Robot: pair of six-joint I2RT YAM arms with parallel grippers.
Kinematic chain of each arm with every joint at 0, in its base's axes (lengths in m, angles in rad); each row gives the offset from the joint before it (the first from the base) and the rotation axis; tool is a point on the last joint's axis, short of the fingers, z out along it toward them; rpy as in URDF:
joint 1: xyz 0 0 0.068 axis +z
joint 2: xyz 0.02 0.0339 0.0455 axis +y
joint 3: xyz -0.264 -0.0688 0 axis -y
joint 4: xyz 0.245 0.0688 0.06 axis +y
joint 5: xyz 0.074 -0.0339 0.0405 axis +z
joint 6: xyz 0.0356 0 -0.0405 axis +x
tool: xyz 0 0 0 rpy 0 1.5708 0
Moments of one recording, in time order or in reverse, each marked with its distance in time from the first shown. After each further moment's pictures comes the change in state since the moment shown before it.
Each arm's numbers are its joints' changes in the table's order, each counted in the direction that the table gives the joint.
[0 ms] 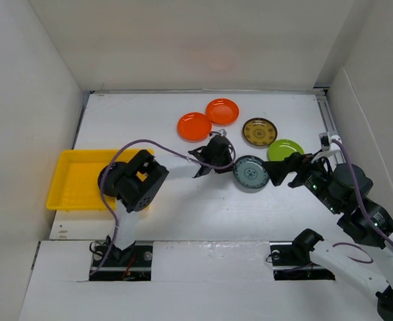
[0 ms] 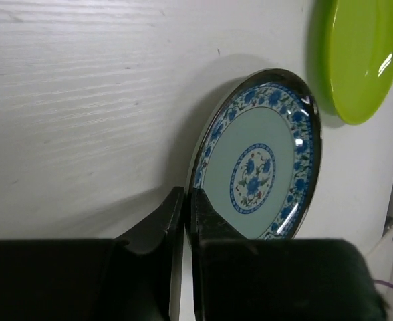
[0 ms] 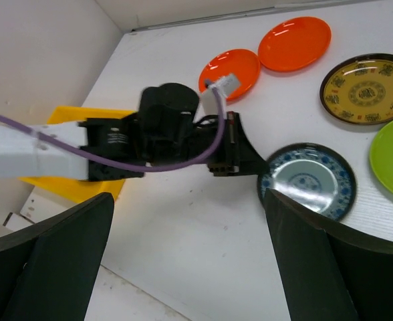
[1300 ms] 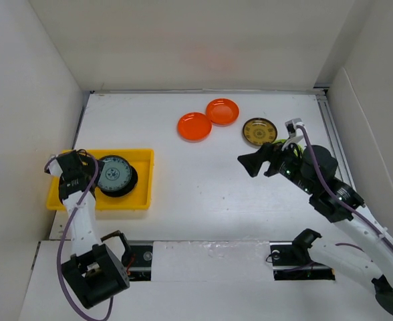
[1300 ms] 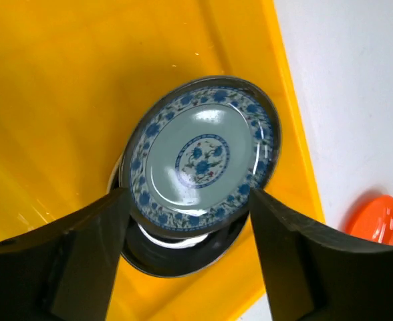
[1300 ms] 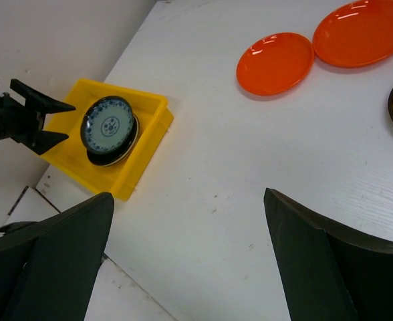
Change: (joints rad) left arm 1.279 -1.095 -0.579 0.606 0.119 0.095; right arm -0.002 0.191 -0.076 -0.241 0.170 -0.012
